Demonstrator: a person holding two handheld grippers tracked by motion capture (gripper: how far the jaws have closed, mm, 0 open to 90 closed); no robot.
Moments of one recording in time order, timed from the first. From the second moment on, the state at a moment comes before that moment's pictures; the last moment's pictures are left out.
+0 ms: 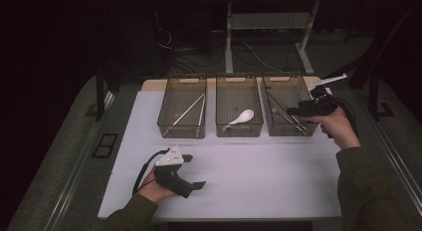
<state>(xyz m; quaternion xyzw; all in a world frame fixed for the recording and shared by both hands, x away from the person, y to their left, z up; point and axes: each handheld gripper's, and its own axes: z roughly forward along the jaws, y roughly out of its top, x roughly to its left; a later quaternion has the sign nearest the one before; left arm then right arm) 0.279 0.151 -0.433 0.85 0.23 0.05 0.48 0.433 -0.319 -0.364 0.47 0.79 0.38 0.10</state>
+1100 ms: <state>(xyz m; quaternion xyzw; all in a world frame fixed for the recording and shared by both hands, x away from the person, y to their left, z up) 0.279 0.151 -0.433 0.85 0.23 0.05 0.48 0.335 -0.302 -0.387 0.39 0.79 0.44 0.14</state>
